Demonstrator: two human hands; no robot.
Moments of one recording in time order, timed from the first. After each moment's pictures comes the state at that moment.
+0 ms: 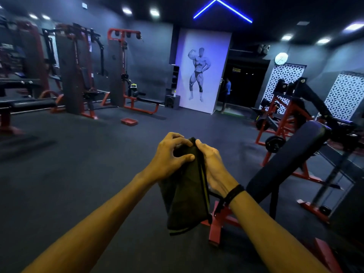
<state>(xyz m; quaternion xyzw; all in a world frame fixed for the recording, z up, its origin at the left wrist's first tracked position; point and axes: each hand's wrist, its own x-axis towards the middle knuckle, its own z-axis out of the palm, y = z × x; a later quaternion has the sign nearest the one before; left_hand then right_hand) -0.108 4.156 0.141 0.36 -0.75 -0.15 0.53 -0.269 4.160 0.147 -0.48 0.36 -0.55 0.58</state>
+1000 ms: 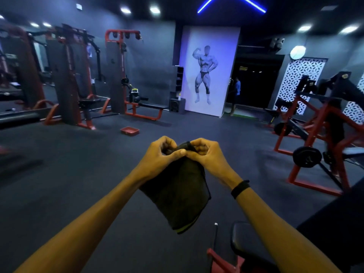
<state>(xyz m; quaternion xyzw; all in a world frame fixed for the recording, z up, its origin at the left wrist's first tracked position) -0.068 3.672 0.130 0.39 -0.70 -0.28 0.53 -0.265 3.663 0.143 -0.72 0.37 -0.49 0.32</state>
